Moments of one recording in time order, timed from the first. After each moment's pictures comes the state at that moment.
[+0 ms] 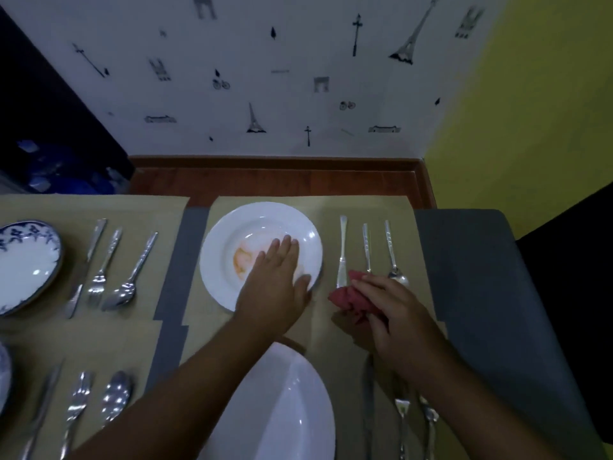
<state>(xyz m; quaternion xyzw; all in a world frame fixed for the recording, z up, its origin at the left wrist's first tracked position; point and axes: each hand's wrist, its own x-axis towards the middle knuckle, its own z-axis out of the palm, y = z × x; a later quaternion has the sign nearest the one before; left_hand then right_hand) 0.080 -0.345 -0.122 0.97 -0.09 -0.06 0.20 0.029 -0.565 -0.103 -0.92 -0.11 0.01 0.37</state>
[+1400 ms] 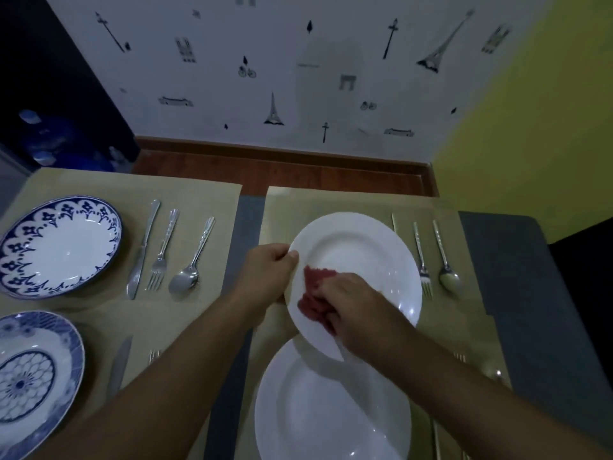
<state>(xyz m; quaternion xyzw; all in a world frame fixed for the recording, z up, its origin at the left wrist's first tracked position) 0.072 -0.212 -0.070 0.74 0.18 -0.20 0.61 0.037 -0.383 -0.068 -0.93 -0.25 0.16 0.21</state>
